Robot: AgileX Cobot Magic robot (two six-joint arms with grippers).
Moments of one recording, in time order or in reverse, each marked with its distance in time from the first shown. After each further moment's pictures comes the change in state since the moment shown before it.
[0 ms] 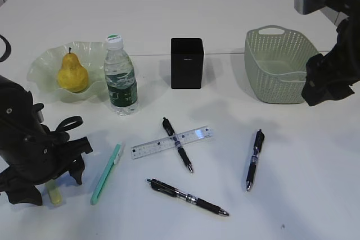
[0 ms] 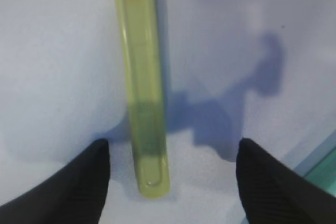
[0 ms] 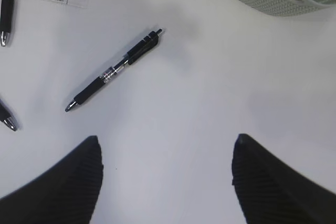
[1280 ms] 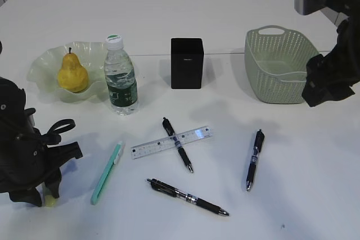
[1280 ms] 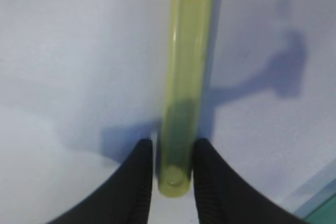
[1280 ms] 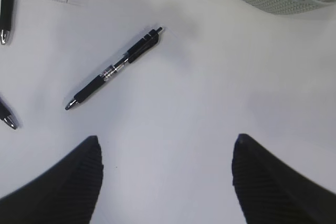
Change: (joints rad) left arm 0.045 0.004 -0.002 -0.023 0.070 0.058; right arm 0.000 0.000 0.000 0.000 0.005 0.000
